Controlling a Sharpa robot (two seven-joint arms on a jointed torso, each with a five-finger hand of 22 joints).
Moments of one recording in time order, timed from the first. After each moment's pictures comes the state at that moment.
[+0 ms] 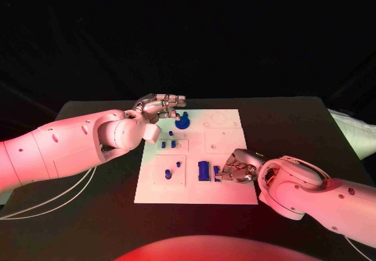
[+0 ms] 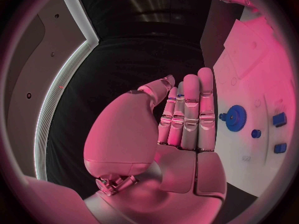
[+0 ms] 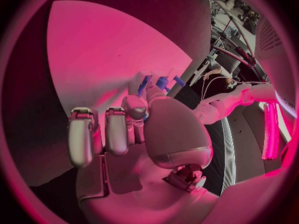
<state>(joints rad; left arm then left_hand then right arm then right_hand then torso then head) 1.17 -0.83 -0.02 1.47 0.08 -0.26 0.23 1.37 -0.15 0.50 -0.04 0.10 1.03 0.19 0.11 0.07 1.13 0.11 0.18 0.09 1.18 0.02 0.92 0.49 0.17 1.19 0.12 0.54 0.92 0.99 -0.86 -0.04 1.79 -1.39 -0.24 -0.51 1.21 -0.01 0.00 0.21 0.20 1.17 0.06 0.15 0.31 1.38 -0.01 1.00 1.18 1.47 -0.07 1.39 1.31 0.06 1.45 0.04 1.46 1.31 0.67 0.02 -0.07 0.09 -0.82</state>
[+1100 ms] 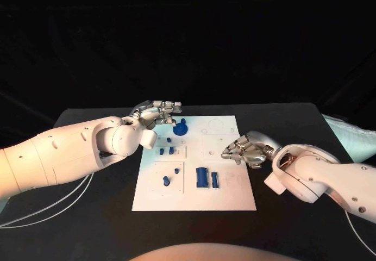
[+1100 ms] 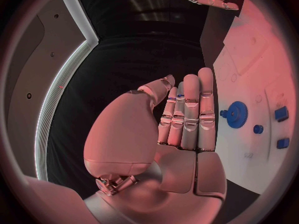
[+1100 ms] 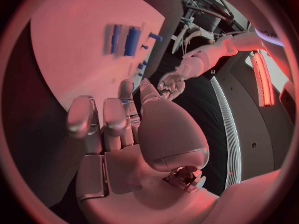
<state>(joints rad) 1.16 -0.83 -0.02 1.44 0.08 -0.24 0.23 1.37 -0.15 0.49 -0.04 0.10 1.02 0.19 0.12 0.07 1.12 0.11 0.19 0.09 1.18 0.03 0.92 0.48 0.17 1.17 0.12 0.54 0.92 1.09 -0.92 -0.03 1.72 -0.91 -0.33 -0.19 1.32 0.03 -0.06 0.15 0.20 1.05 0.12 0.08 0.29 1.19 0.03 0.58 0.89 1.46 -0.04 1.14 1.05 0.09 1.29 0.07 1.27 1.16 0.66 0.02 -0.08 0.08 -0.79</state>
